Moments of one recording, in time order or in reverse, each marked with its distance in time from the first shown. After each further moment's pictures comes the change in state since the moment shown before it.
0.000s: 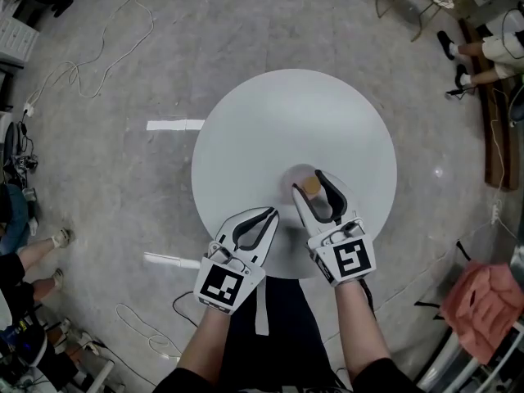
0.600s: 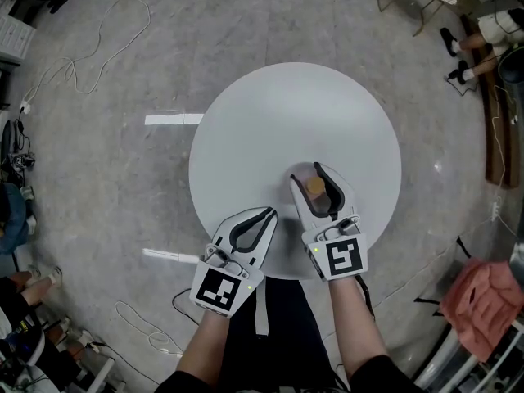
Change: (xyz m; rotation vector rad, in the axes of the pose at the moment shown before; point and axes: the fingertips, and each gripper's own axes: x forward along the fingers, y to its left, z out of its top) left arm -0.003 0.002 0.000 -0.009 -0.017 0.000; right arm 0.013 -0.003 -0.004 -0.067 -0.043 -0.063
